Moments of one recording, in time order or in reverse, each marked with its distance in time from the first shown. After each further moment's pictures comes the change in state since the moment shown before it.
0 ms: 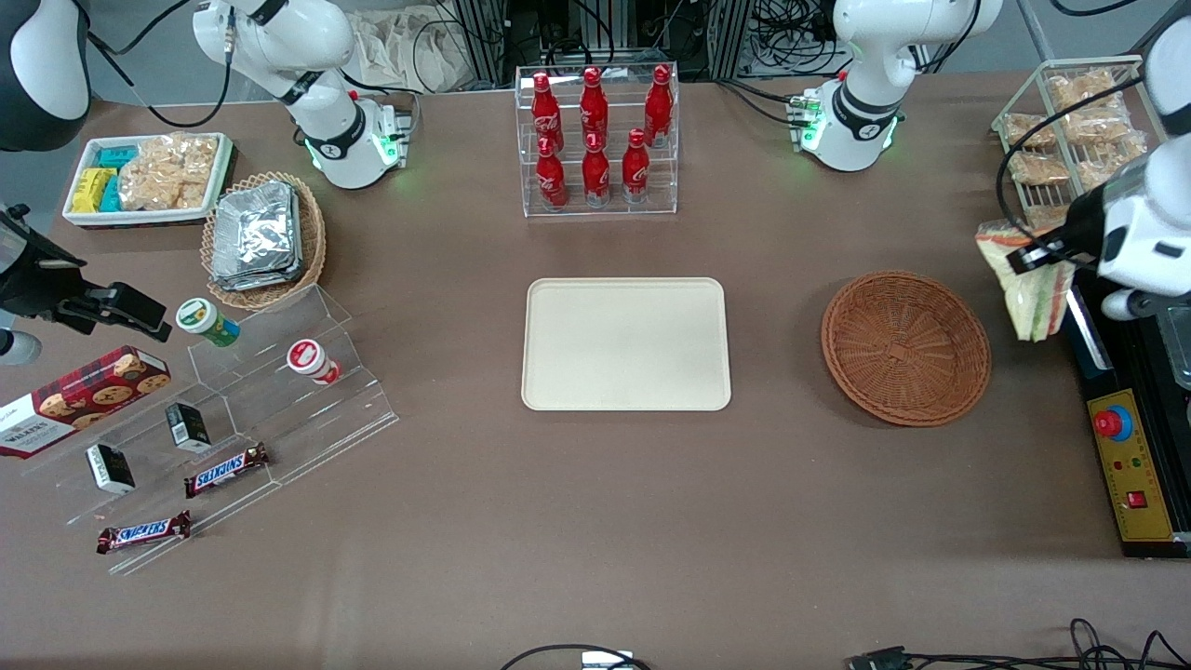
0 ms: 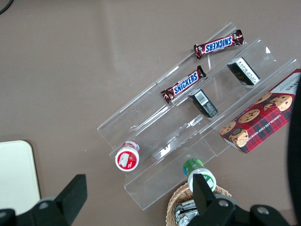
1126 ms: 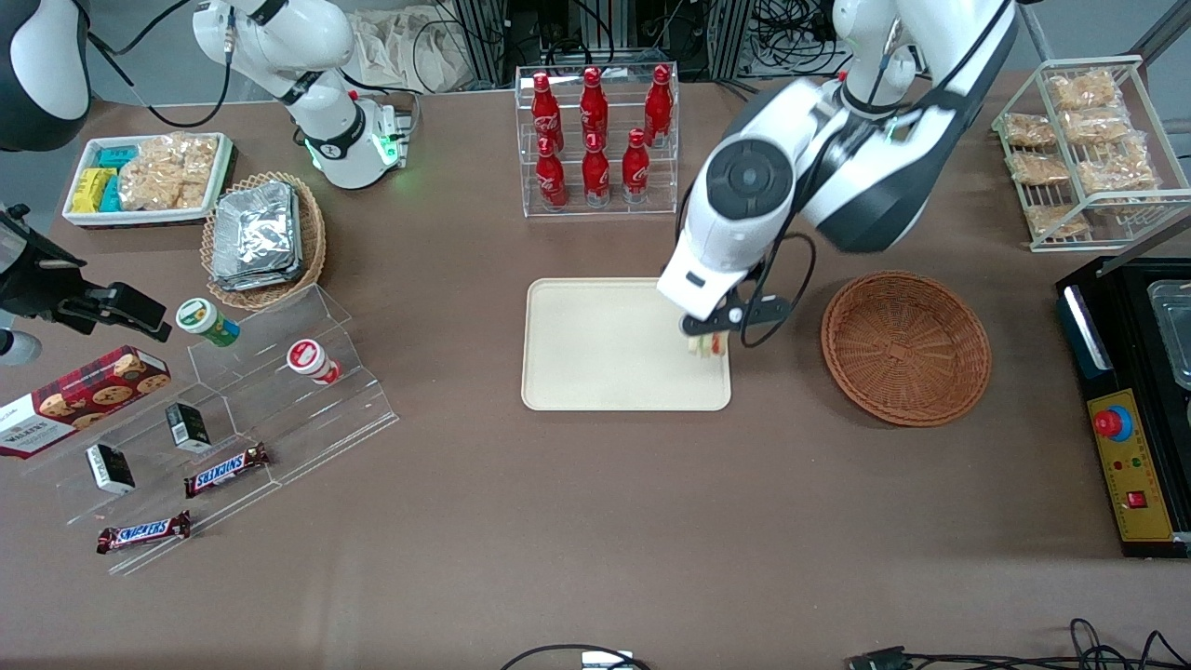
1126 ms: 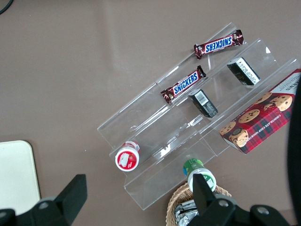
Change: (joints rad) arm -0.052 0.400 -0.656 0.018 0.109 0.351 -0.564
